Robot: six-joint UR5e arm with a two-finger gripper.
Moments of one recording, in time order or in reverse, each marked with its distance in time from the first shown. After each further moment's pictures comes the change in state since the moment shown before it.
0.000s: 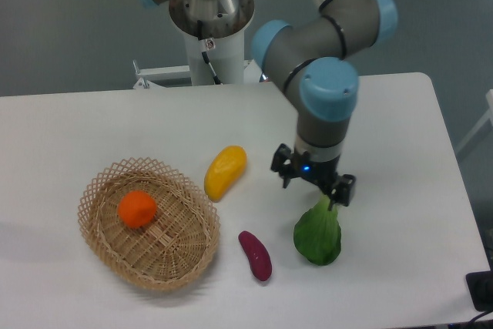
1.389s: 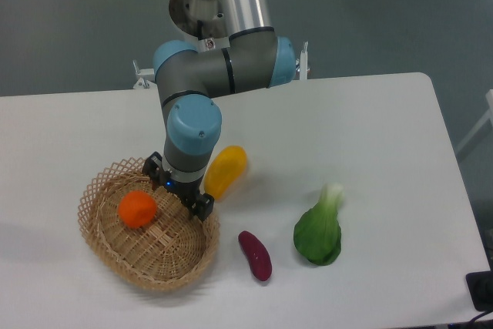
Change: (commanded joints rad) arm -0.224 -0.012 -0.149 0.005 -0.206 -0.081
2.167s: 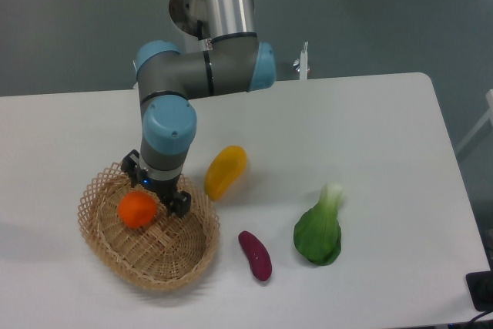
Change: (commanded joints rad) arm -0.098 0.003 -0.026 0.044 0.000 -0.116
